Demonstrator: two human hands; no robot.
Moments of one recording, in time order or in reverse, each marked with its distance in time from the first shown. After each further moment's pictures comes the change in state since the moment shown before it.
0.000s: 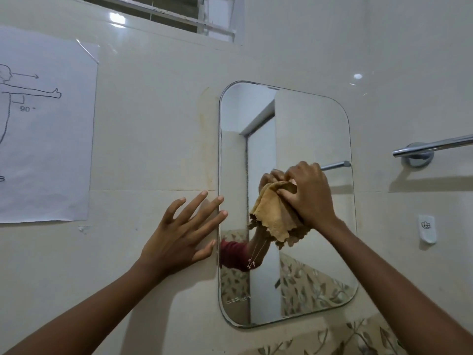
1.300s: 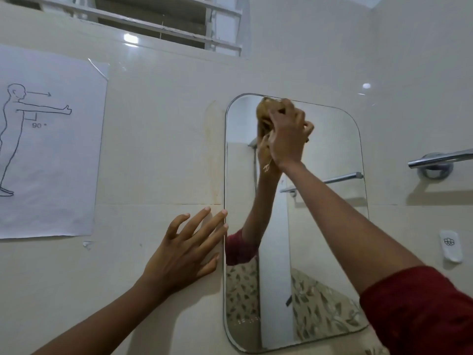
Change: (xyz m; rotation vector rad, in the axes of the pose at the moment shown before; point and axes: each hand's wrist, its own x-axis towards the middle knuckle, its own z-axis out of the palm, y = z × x) left_hand 0.000 -0.002 0.000 -0.009 -0.072 -0.019; right_hand 0.138 -0.042 0.019 0.040 0.308 0.118
